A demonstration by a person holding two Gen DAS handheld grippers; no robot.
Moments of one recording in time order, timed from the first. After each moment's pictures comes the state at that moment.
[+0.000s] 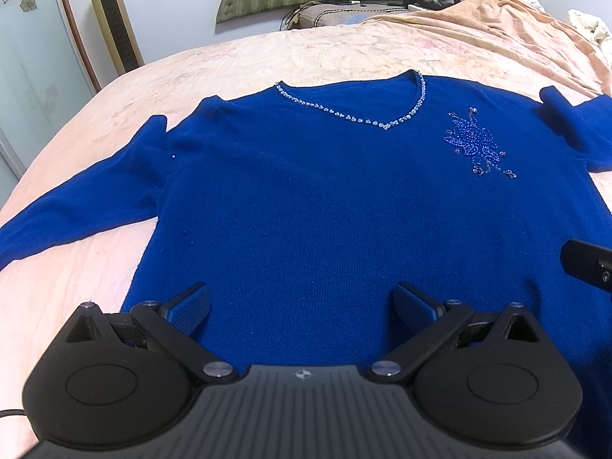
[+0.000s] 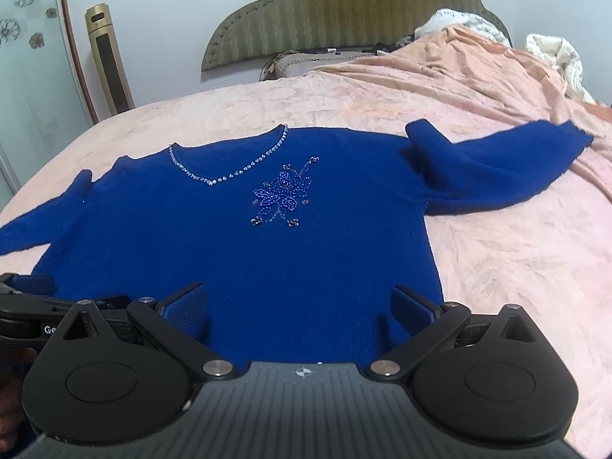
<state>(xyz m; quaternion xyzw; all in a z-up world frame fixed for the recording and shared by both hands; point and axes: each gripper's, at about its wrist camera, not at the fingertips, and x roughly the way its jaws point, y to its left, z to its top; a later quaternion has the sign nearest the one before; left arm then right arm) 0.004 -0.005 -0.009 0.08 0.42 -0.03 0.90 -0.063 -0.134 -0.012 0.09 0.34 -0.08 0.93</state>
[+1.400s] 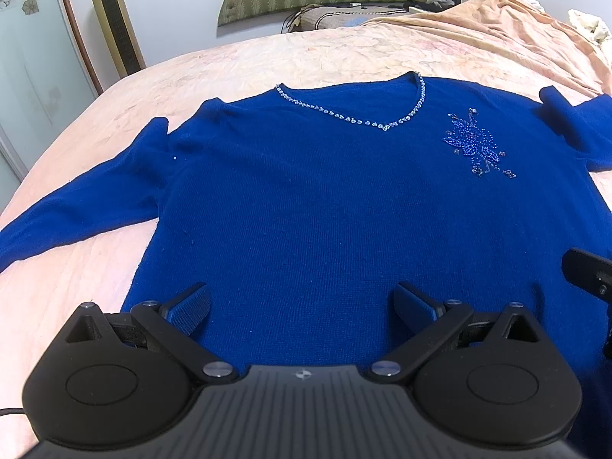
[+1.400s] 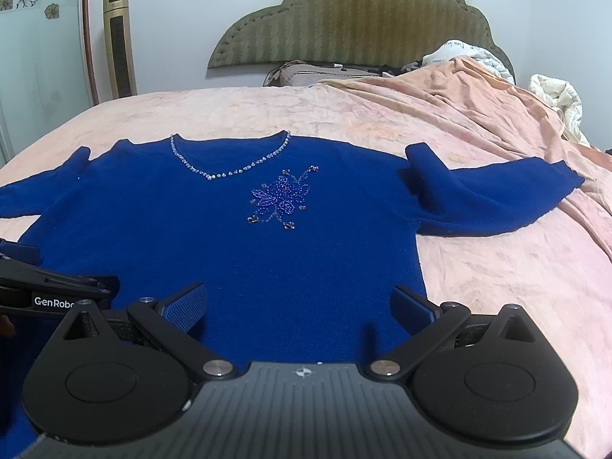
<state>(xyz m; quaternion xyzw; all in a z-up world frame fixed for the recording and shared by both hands) 0.003 -0.007 -0.009 0.09 0.41 -0.02 0.91 -0.070 -0.124 -0.013 0.02 0.33 -0.08 0.94</state>
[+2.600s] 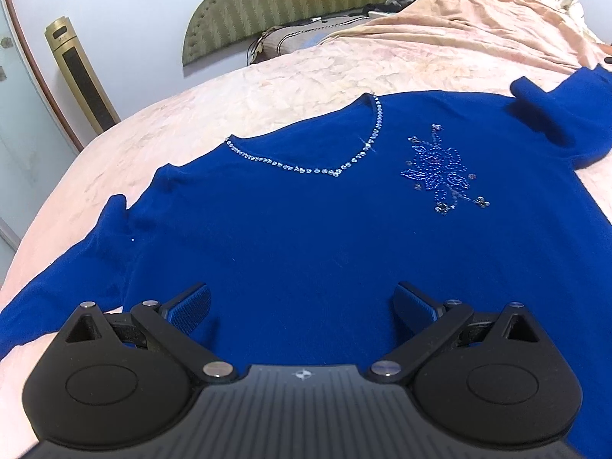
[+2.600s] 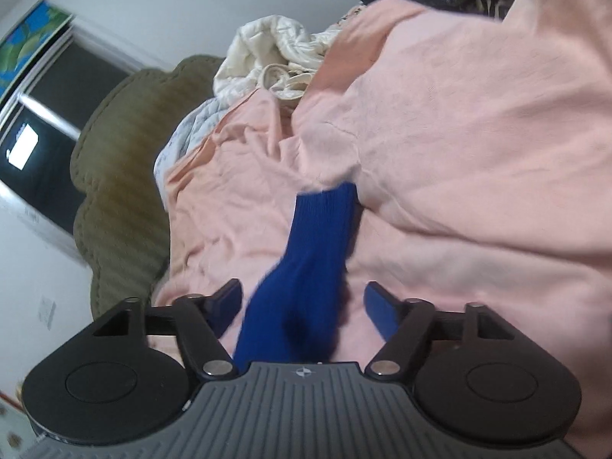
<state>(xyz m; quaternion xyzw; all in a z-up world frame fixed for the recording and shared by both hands) 0.033 -0.057 0.001 0.16 0.38 -0.05 0.91 -0.011 -0.607 -0.060 0.51 0.10 -0.23 0.82</state>
